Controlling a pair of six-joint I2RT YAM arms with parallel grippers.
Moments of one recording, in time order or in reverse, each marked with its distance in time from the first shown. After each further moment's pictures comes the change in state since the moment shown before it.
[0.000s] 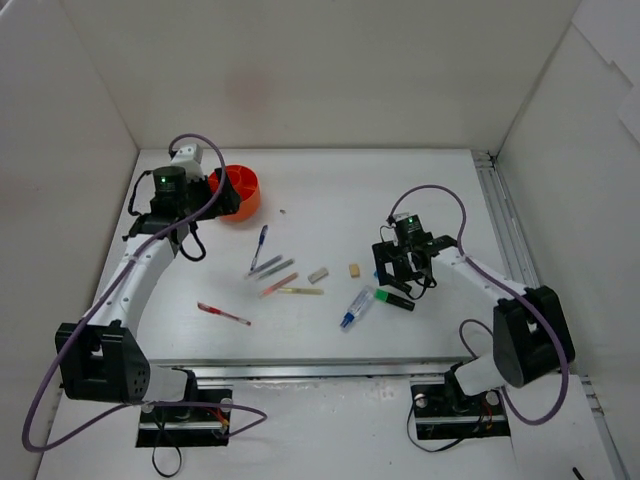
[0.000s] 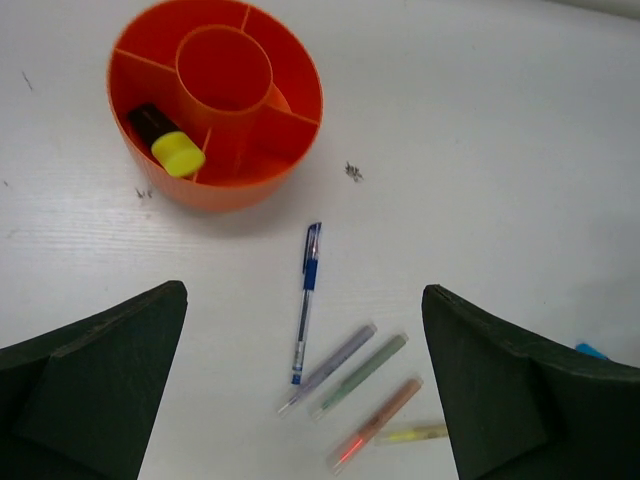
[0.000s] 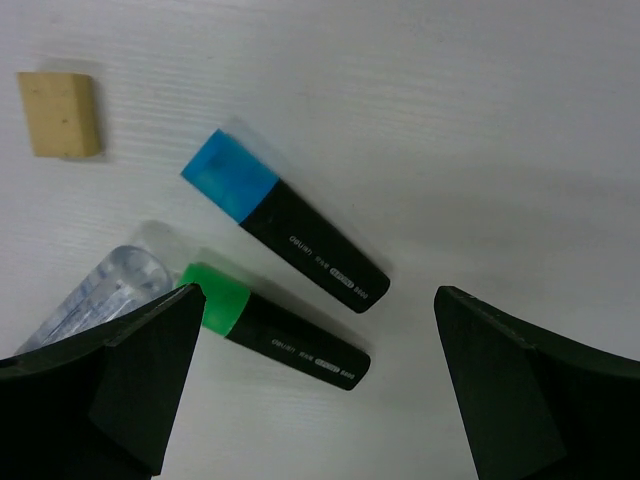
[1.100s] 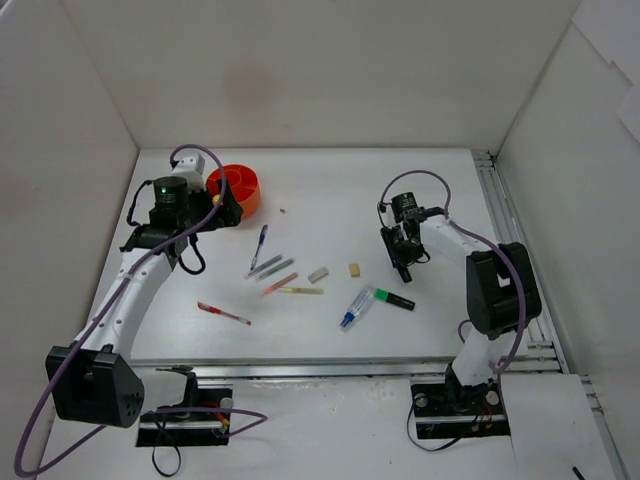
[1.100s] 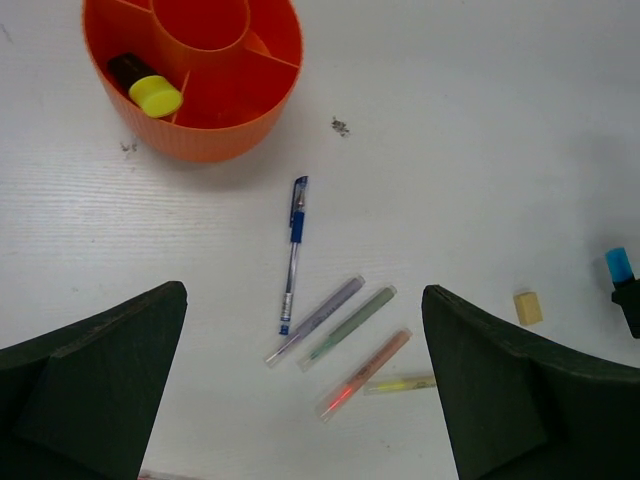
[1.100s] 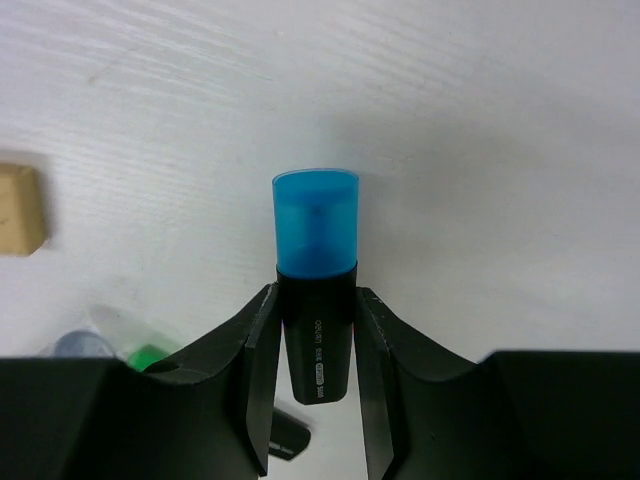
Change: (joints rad) left arm -0.052 -0.130 -0.103 -0.075 -0.037 0.000; right arm -0.088 0.373 0.284 -0.091 -0.066 -0.183
